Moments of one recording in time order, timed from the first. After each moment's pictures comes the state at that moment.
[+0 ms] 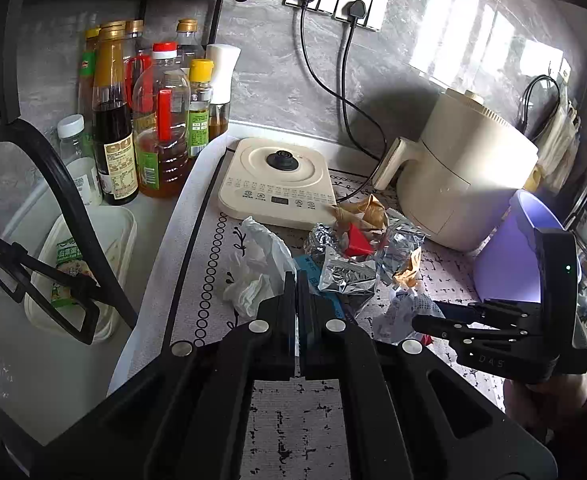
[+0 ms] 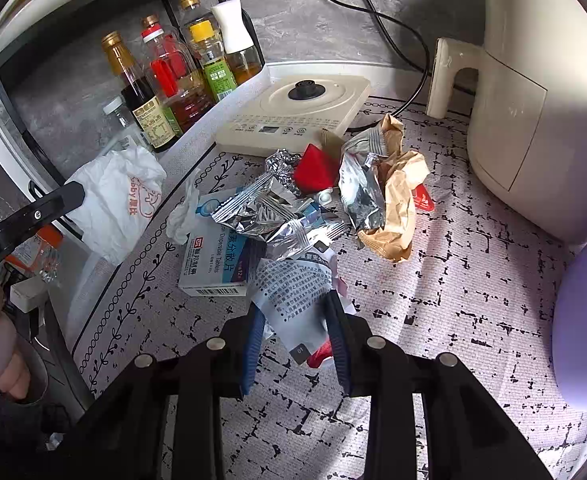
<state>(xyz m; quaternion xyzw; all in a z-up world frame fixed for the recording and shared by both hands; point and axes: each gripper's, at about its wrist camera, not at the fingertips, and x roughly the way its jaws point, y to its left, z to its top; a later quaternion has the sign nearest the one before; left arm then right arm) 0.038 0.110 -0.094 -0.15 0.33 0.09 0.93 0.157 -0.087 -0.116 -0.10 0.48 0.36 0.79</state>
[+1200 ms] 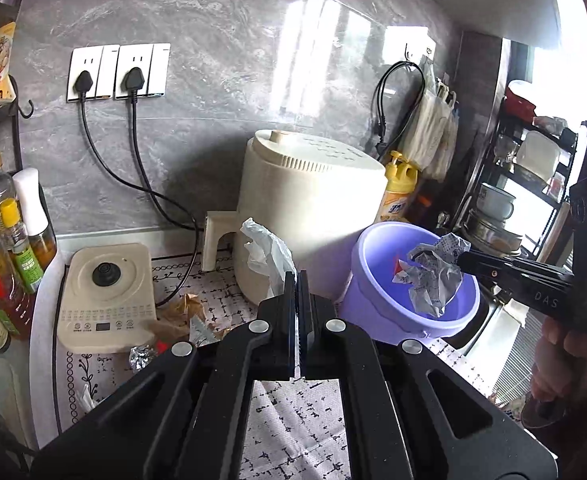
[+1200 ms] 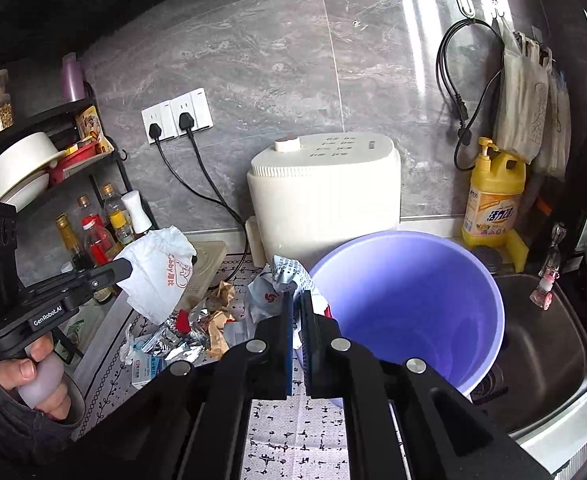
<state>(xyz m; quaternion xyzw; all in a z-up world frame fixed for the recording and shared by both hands) 0.135 -0.030 0.000 -0.07 0.25 -0.13 0.96 0.167 -0.274 0.050 0.00 0.30 0.20 0.93</state>
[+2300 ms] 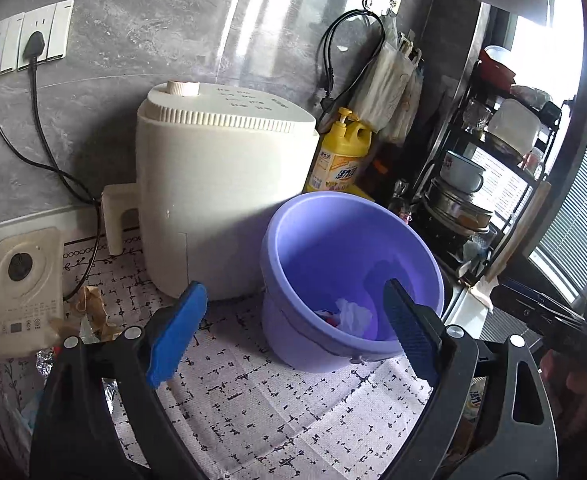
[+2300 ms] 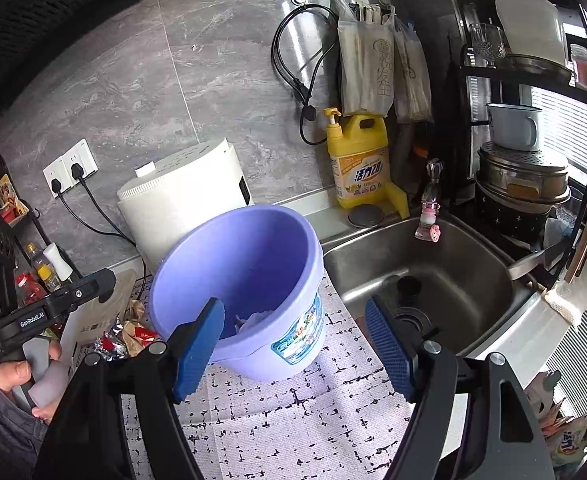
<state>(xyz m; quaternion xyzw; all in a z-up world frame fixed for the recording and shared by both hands) 0.183 -0.106 -0.027 -0.08 0.31 -0.19 0.93 0.128 -0.388 0.028 0.08 0.30 0.04 0.95</state>
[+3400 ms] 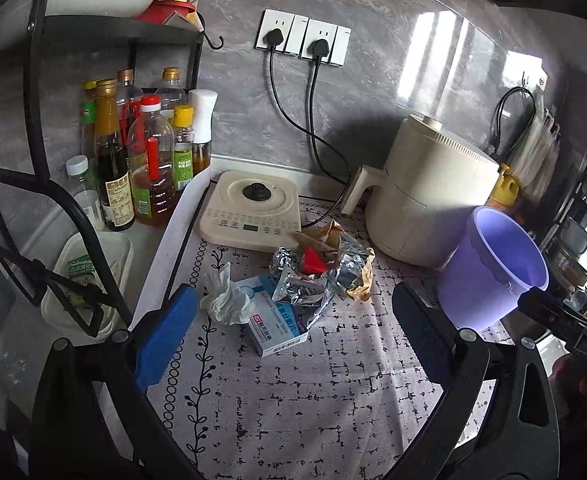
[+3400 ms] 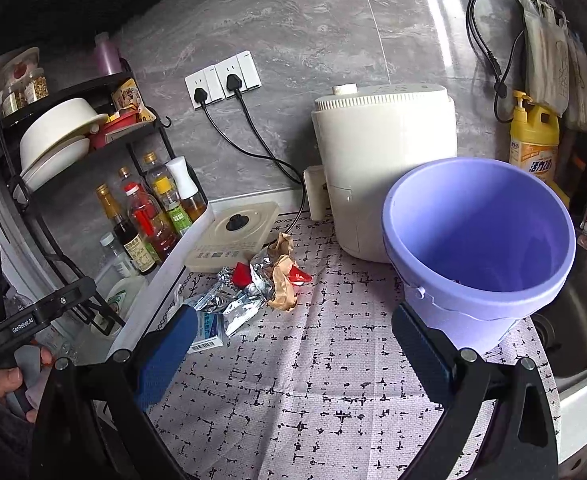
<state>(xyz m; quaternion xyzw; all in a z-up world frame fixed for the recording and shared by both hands) 0.003 0.056 -0.044 -0.14 0.29 0.10 0.94 0.109 -0.228 -0.004 0.03 0.33 0.27 0.90</state>
